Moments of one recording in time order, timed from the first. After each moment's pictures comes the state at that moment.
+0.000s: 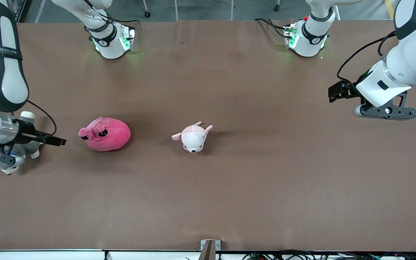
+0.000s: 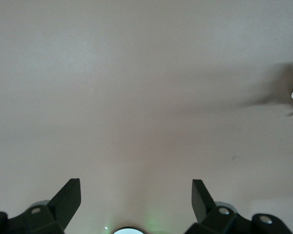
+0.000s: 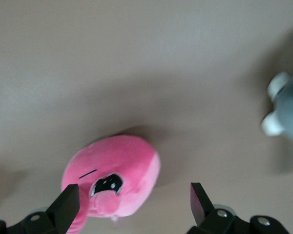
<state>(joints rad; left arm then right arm) 0.03 0.13 -0.27 -1.46 0.00 1.47 -0.13 -0.09 0.30 -0.03 -1.63 0.08 1.83 0.05</state>
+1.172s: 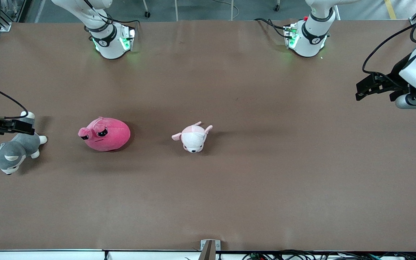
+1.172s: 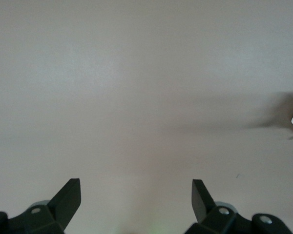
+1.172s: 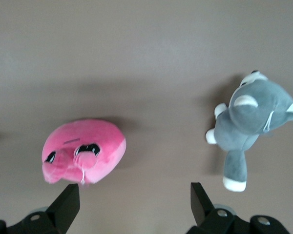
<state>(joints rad) 0.10 0.10 -0.26 -1.40 0.01 1.47 -0.12 -0.08 0.30 -0.02 -1.39 -0.03 1.55 -0.09</state>
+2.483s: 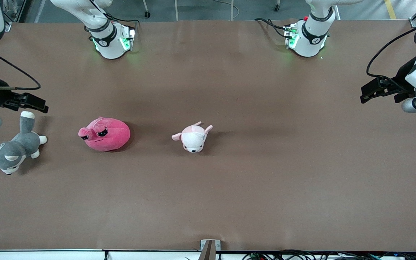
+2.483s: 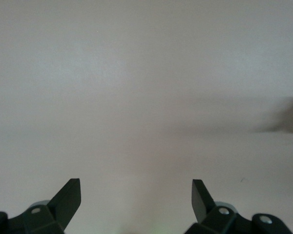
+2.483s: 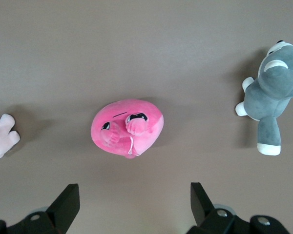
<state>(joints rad) 0.01 0.10 -0.14 -1.40 0.01 1.47 -0.12 0.02 0.10 -0.01 -1.52 0.02 1.52 0.10</state>
